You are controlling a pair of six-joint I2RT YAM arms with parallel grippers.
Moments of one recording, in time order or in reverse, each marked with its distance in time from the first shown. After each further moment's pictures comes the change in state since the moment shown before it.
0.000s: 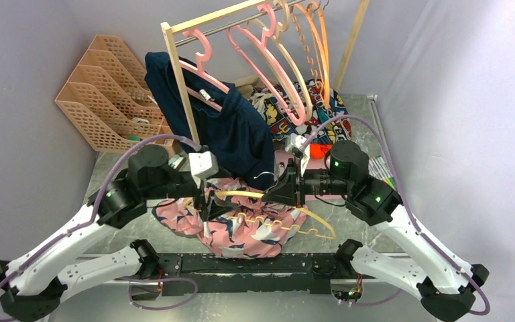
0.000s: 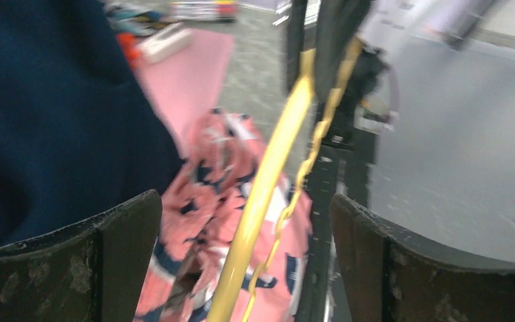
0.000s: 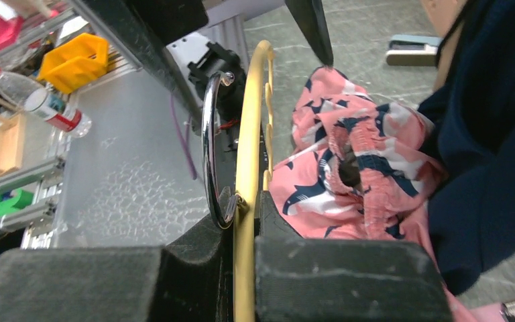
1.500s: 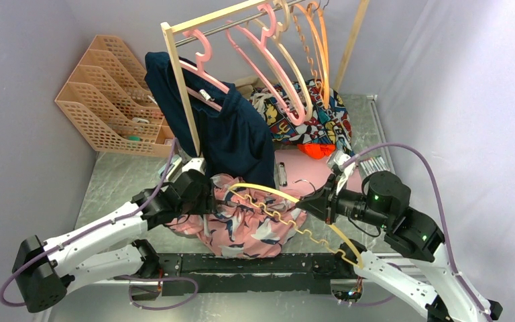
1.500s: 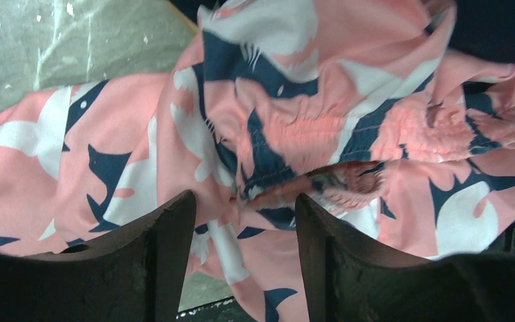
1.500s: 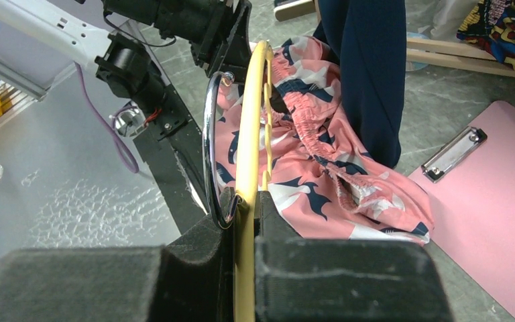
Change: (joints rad) left arm 0.000 0.077 -0.394 -0.137 -0.841 -0.818; right arm 0.000 -0.324 -0.020 -0.353 0.417 0.041
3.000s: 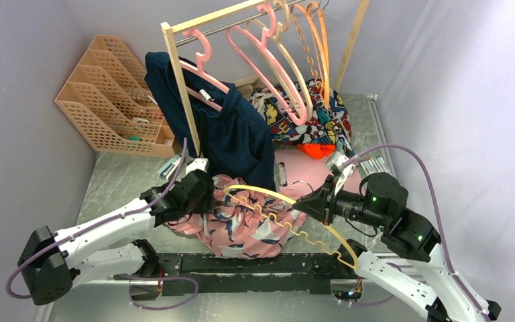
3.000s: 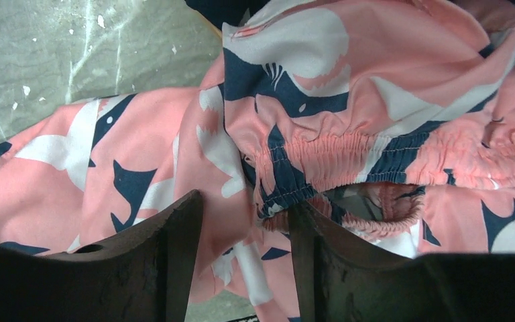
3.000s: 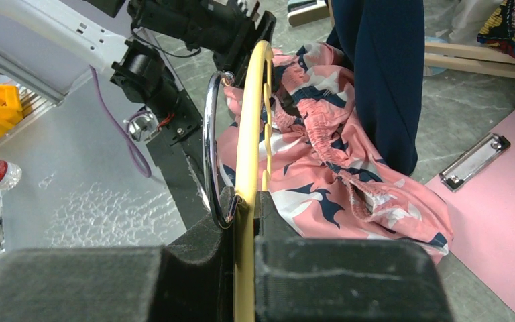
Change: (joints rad) left arm 0.000 0.055 -0.009 0.032 -0.058 0.050; right arm 0.000 -0.022 -0.051 0.061 -0.029 0.035
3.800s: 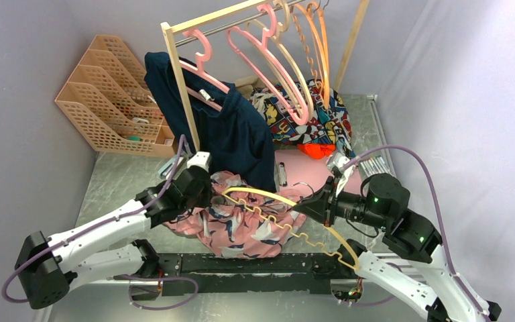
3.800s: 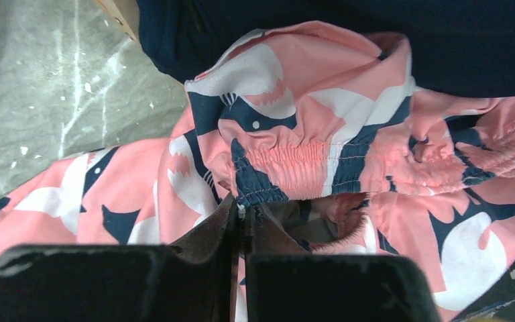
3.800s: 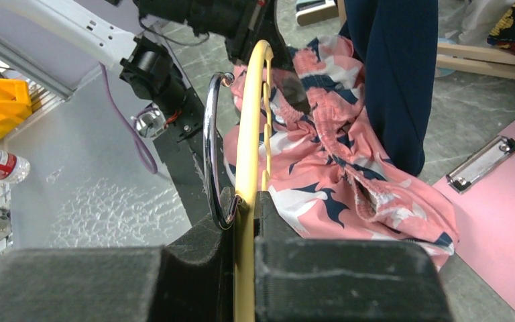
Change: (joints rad) left arm 0.000 -0.015 -0.007 0.159 -0.007 0.090; right arm 0.000 -0.011 0.000 -0.001 -0.026 0.005
